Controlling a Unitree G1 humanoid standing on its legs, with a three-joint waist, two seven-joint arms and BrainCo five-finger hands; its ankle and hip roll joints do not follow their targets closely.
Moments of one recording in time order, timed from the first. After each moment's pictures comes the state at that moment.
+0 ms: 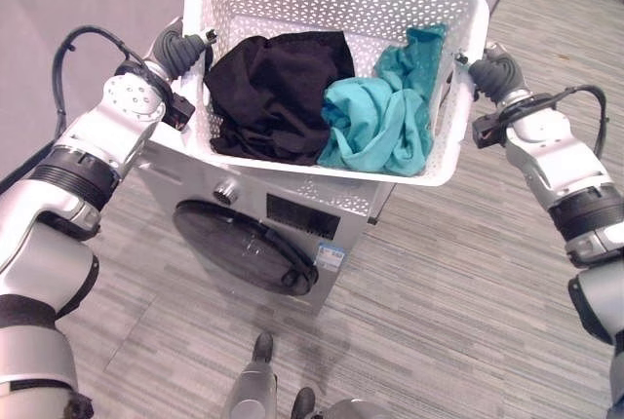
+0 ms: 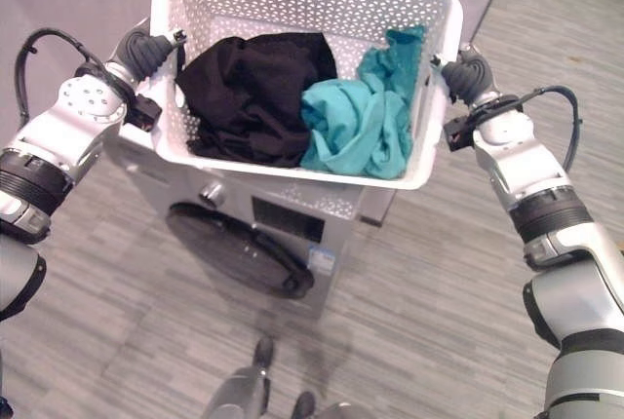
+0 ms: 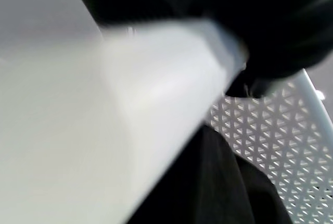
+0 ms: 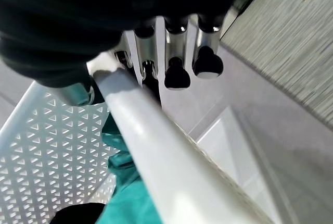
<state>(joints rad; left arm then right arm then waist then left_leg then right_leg) -1.31 0.89 -0.85 0.73 -0.54 0.02 0.06 -1.09 -0.83 0.53 0.62 0.47 0.09 -0.11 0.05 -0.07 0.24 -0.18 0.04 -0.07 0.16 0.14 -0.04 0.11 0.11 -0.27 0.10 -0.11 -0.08</state>
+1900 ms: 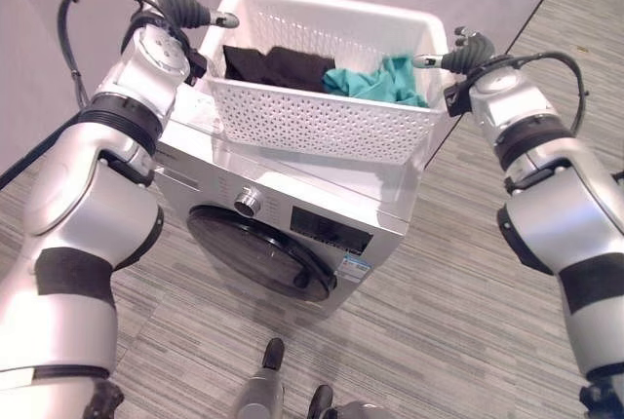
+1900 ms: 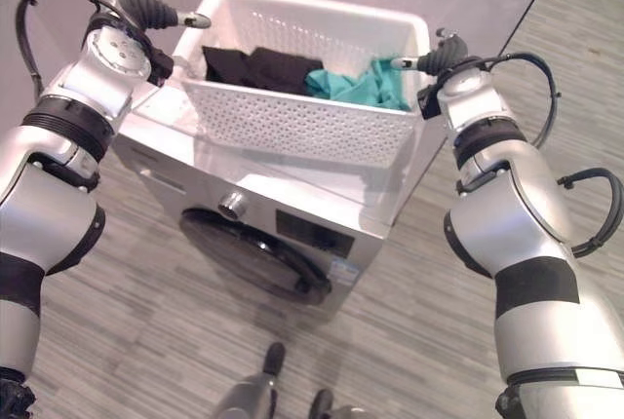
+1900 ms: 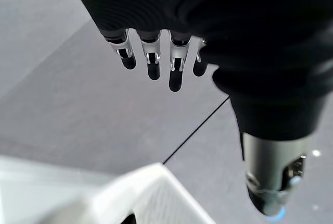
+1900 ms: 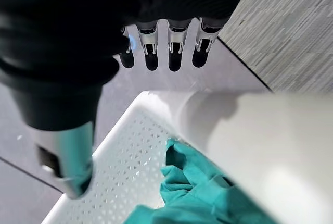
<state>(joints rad) -1.58 0.63 -0.87 1.20 -0.33 0.02 0.28 -1.54 -0.50 0.71 1.41 0.51 0.14 -0.10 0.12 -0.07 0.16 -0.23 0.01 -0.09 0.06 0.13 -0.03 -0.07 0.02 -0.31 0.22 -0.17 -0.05</state>
